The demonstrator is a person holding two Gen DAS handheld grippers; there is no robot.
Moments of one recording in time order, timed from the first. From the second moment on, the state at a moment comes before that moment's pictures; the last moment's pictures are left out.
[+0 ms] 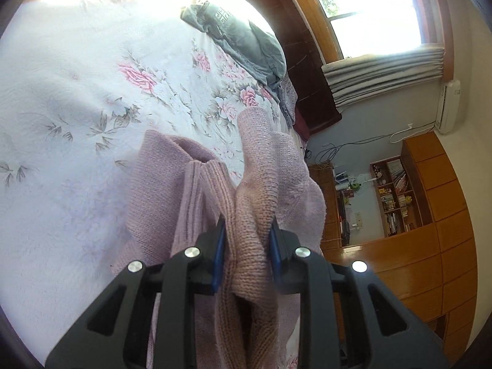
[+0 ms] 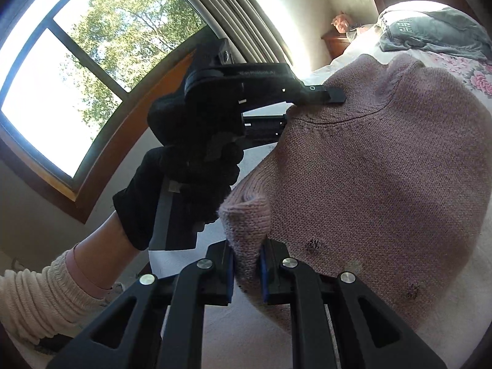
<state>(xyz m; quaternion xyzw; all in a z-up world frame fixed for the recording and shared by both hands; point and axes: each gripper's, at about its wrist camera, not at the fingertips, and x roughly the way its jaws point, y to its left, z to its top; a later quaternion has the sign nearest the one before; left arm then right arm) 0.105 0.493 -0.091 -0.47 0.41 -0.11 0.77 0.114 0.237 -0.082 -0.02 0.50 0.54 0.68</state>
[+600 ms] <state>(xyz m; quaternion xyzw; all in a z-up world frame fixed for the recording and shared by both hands) 0.053 0.515 -0.102 -0.46 0.44 -0.09 0.77 0.105 0.213 -0.099 0.01 0.54 0.51 0.67</state>
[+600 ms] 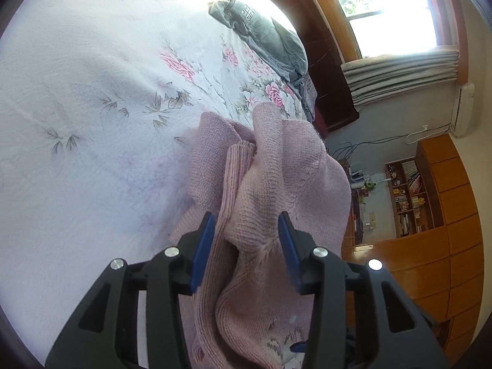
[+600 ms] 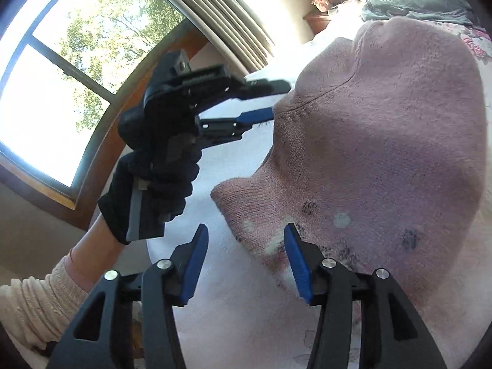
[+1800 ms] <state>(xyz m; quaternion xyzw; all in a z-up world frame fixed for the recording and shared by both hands) -0.033 0.431 -0.122 -0.32 0.52 -0.02 0.79 0.139 0.096 -0.156 0.06 0.63 0.34 0.70</state>
